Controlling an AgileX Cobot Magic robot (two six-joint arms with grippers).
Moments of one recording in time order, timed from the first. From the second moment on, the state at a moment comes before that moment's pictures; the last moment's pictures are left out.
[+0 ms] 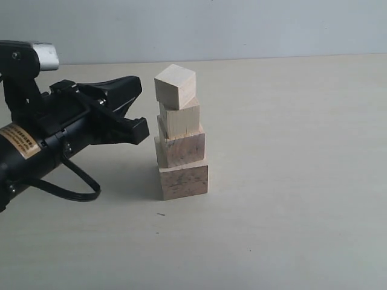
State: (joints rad) left arm -0.79 1.45 -0.44 -0.19 -0.84 -0.12; right arm 0.20 0.01 0.00 0.00 0.29 -0.03
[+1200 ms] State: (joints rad) left arm -0.80 1.53 -0.49 -0.22 -0.82 -0.09; right arm 0.20 0.01 0.00 0.00 0.29 -0.03
